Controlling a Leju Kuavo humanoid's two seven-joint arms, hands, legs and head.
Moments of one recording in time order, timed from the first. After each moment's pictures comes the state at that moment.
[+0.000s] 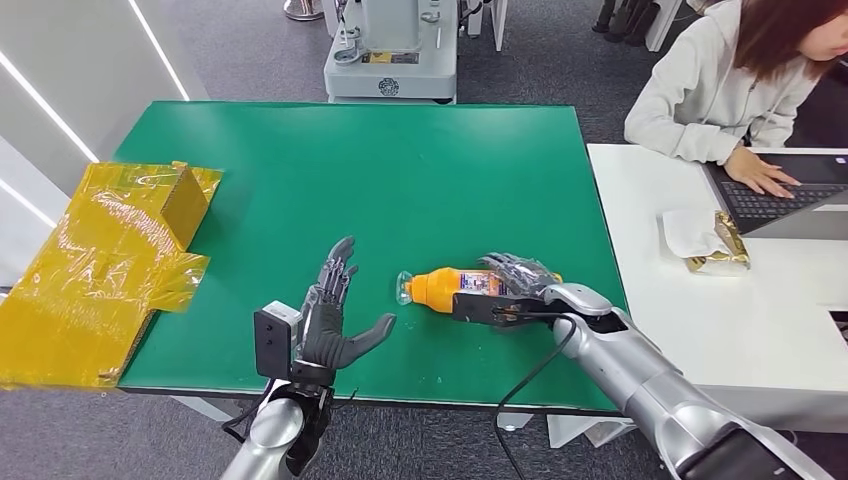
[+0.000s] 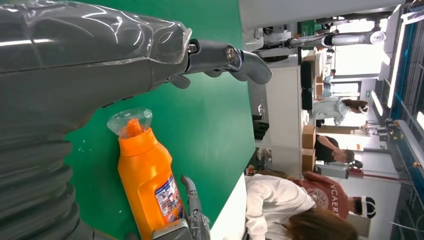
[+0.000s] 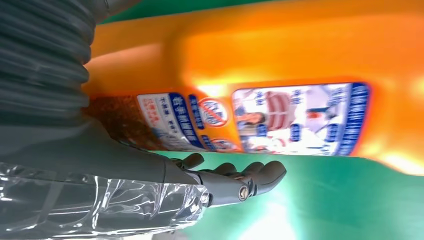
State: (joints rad) left arm -0.18 -0.17 -0.43 -1.10 0.08 0.12 -0.54; right arm -0.74 -0.18 0.84 -0.75 0.60 0.21 0.00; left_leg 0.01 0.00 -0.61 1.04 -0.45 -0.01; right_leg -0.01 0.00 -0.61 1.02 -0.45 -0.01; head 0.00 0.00
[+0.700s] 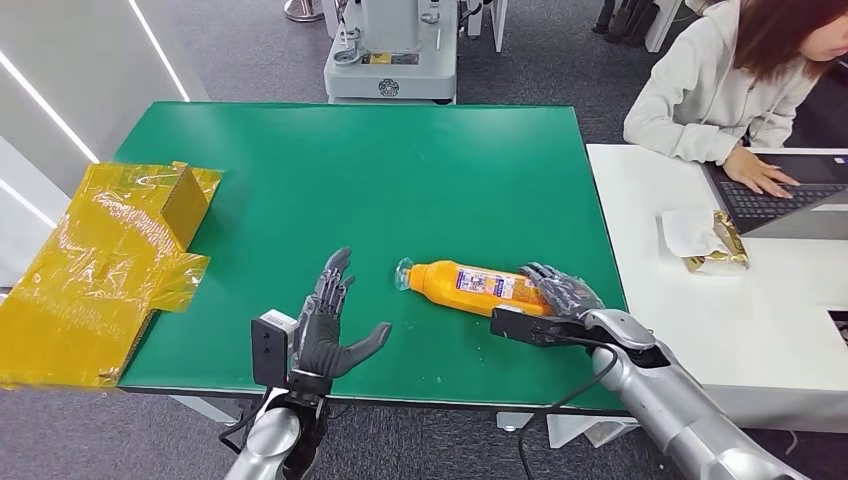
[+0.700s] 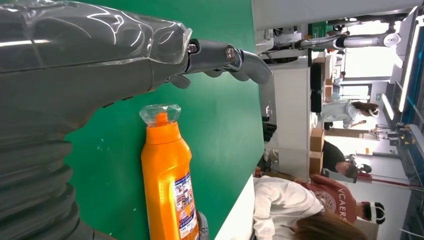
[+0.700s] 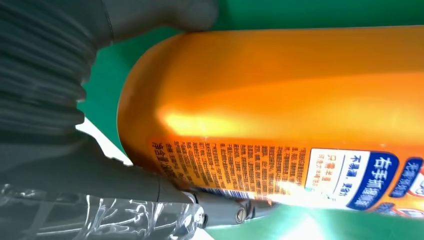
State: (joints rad) left arm -0.14 -0.17 -0.41 -1.10 0.08 0.10 -0.54; right arm -0.56 -0.31 0.70 -0.94 0.67 0.18 0.04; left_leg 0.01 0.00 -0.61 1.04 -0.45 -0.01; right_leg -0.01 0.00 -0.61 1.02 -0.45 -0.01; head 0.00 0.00
